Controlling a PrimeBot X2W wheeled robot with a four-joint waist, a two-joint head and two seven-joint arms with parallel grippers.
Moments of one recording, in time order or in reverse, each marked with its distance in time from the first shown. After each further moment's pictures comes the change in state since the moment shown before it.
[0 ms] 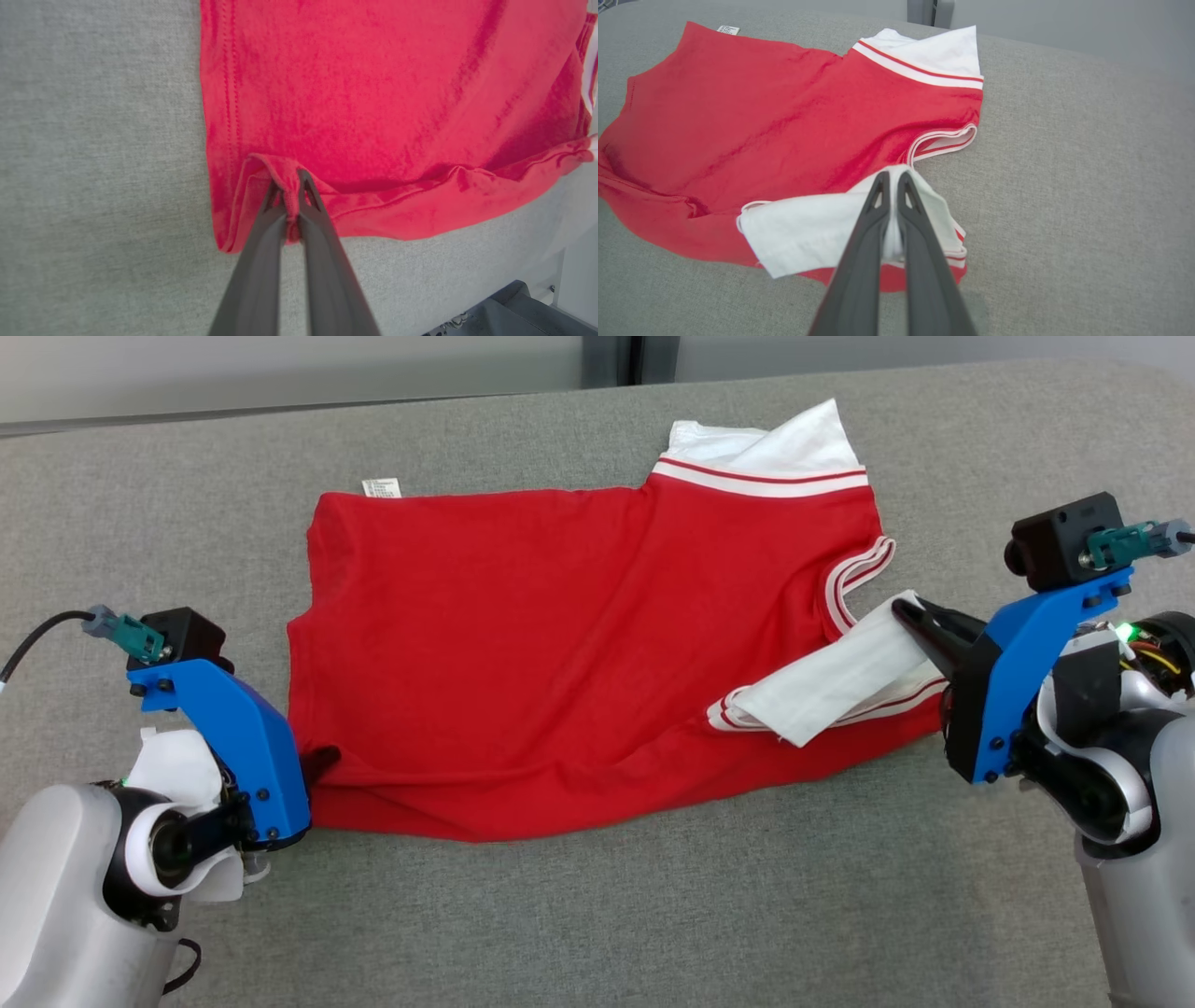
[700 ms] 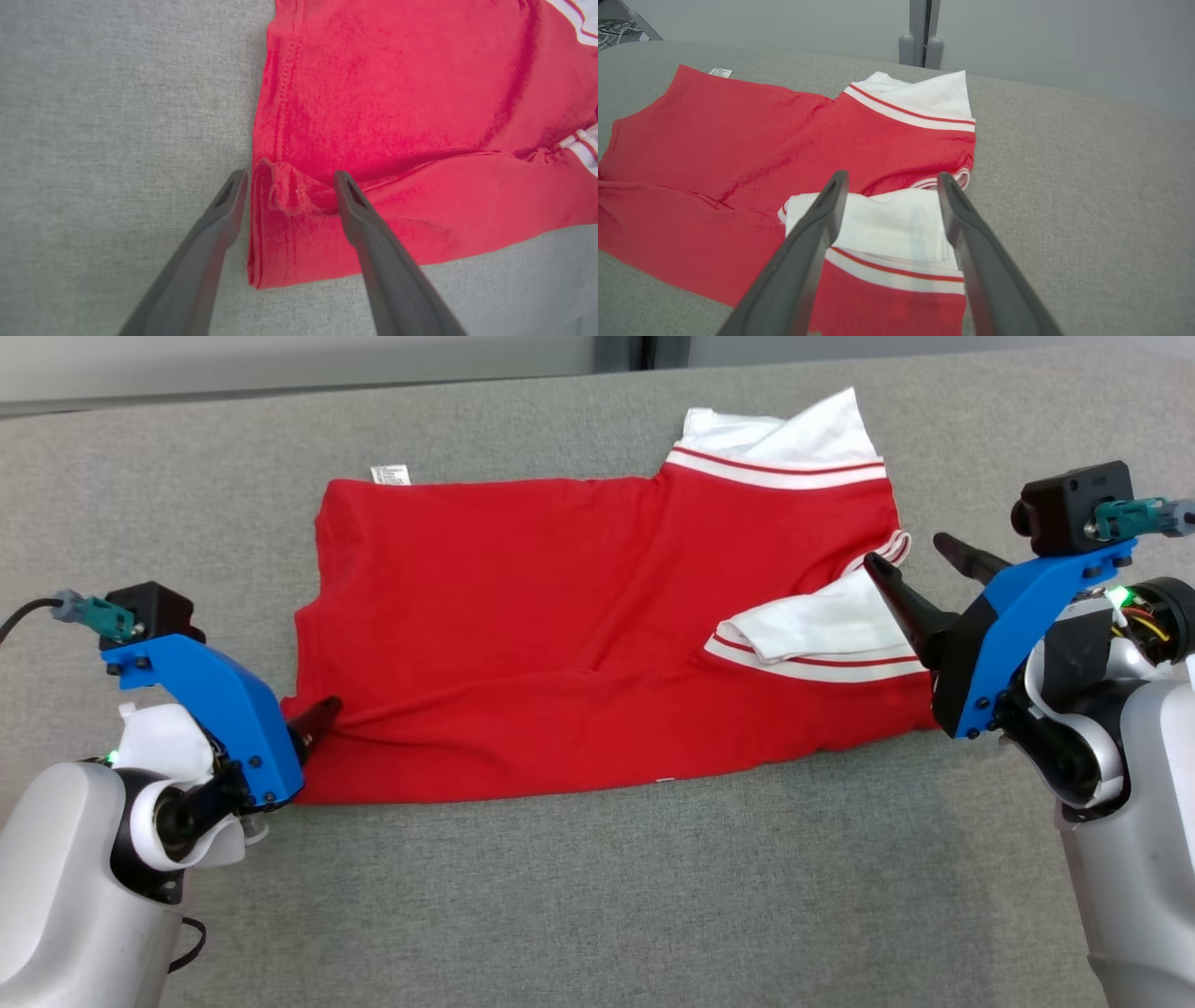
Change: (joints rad) left arm -0.056 -0.039 0.017 0.115 0.042 0.001 -0.145; right arm -0.083 0.020 0.007 0.144 -0.043 0.000 -0.193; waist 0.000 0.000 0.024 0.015
